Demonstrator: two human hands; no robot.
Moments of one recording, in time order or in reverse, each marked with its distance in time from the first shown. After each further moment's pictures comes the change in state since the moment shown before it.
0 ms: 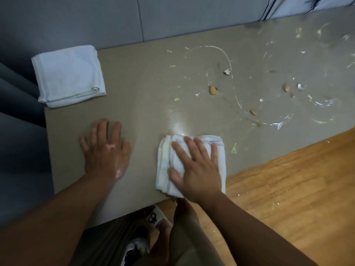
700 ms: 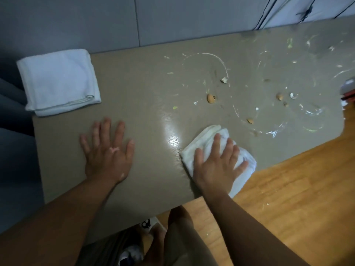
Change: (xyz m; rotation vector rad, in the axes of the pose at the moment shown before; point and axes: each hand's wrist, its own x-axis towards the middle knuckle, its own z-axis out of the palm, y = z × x) left_hand 0.025 0.004 0.015 0.012 -0.099 0.021; right_hand 0.032 0.014 -0.002 -0.082 0.129 0.671
